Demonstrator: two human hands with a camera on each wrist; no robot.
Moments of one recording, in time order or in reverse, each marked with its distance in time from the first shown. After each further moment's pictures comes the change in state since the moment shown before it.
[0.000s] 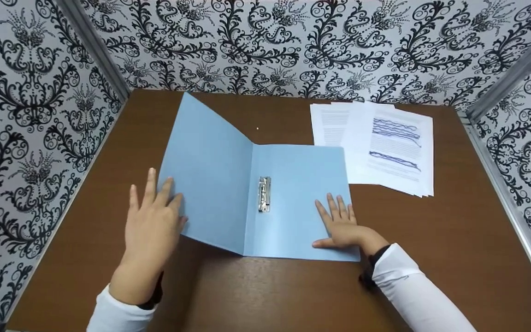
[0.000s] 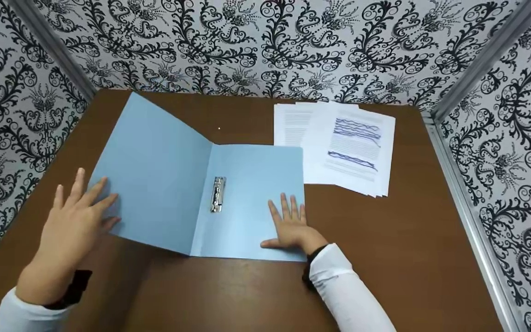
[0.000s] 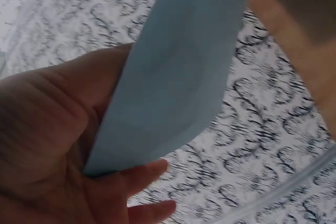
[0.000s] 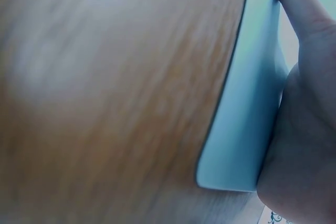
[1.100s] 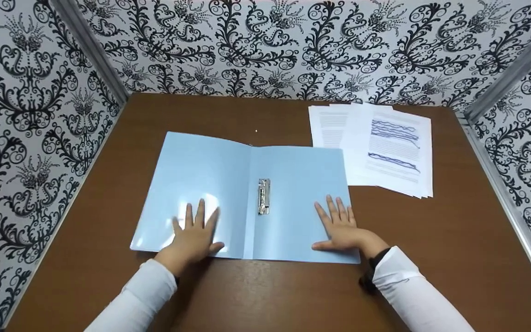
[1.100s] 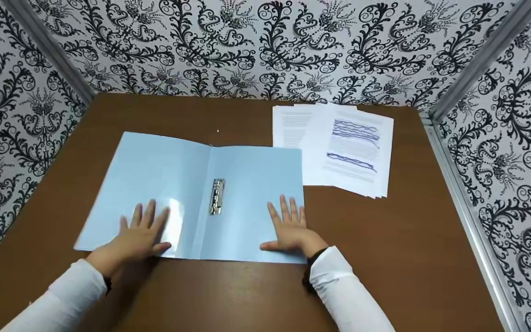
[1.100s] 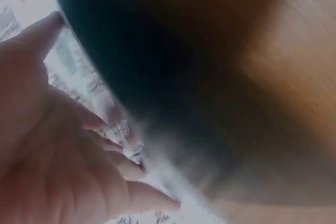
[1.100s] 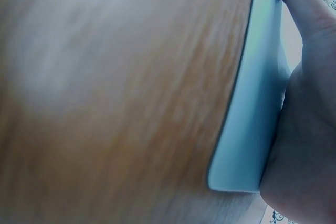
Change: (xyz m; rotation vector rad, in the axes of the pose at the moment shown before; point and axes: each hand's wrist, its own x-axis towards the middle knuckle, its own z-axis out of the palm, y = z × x) left_hand 0.013 0.007 0.118 -0.186 -0.554 0.041; right_hand 0.002 0.008 0.008 0.046 0.057 -0.057
